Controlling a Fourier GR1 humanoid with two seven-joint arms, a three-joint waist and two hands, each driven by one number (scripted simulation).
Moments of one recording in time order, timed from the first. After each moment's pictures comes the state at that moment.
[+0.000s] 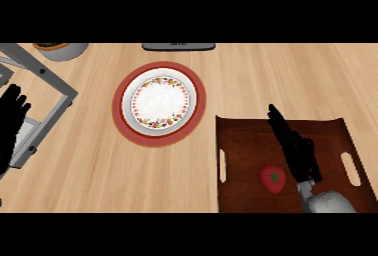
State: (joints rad) left arm -0.06 0.62 -0.02 -1.56 0.32 0.27 0.15; right arm -0.12 -0.31 0.31 -1.45 -0.14 -0.20 0.08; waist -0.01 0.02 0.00
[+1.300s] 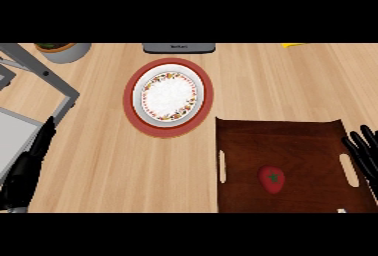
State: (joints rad) left arm 0.08 0.53 -0.13 -1.45 0.08 0.24 -0.15; right arm 0.28 -0.48 -0.07 -1.85 -0.52 0.33 -0.21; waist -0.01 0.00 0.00
